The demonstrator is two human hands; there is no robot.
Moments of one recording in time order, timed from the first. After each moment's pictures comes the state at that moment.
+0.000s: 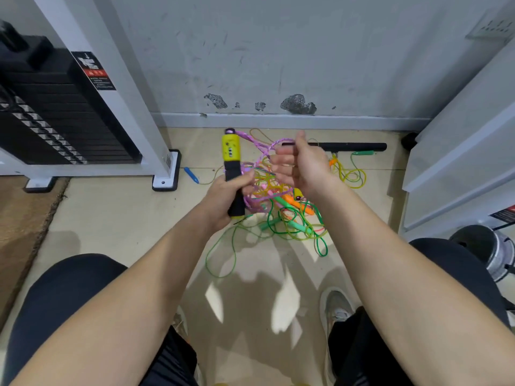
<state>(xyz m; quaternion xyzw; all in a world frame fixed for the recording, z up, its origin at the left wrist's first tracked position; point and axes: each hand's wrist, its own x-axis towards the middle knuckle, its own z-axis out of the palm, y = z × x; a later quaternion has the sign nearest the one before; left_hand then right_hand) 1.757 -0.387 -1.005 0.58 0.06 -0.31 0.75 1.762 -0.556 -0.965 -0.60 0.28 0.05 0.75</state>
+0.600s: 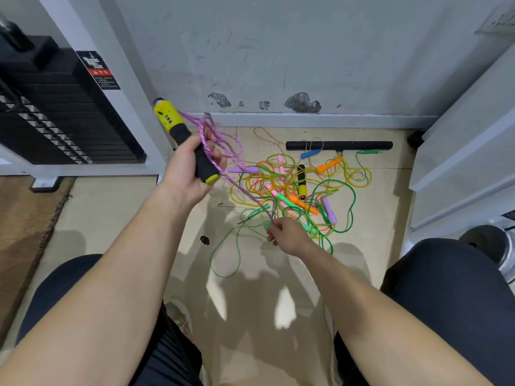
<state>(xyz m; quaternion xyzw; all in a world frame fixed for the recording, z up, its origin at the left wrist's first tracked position) 1.799 -0.345 -0.967 0.41 0.16 -0.18 0.88 1.698 -0.537 -1.112 -0.86 0.16 0.22 0.43</state>
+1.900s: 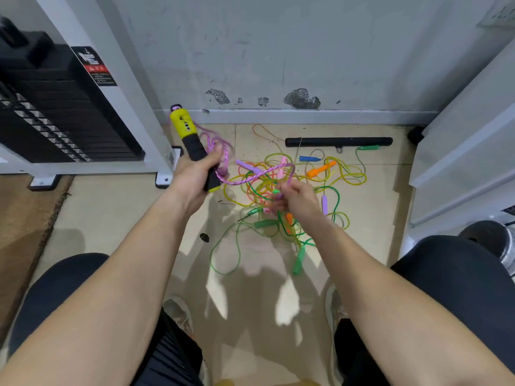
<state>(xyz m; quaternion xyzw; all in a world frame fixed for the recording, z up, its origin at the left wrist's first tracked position) 1.794 -0.347 -1.000 0.57 0.12 -0.14 0.80 1.730 -0.551 -1.071 -0.69 0.24 0.06 0.68</state>
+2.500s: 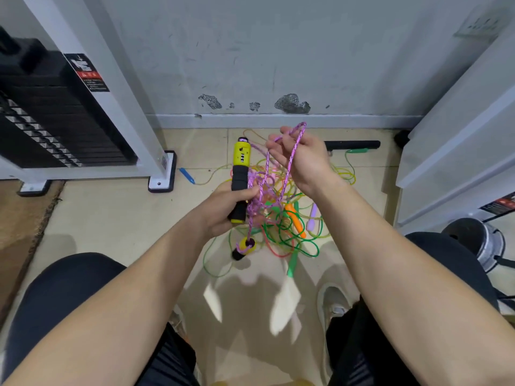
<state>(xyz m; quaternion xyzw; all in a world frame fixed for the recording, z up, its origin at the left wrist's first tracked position) 1.744 -0.387 -1.012 0.56 0.04 -0.37 0.74 1.756 -0.561 -0.959 -0.56 0.20 -0.05 0.80</state>
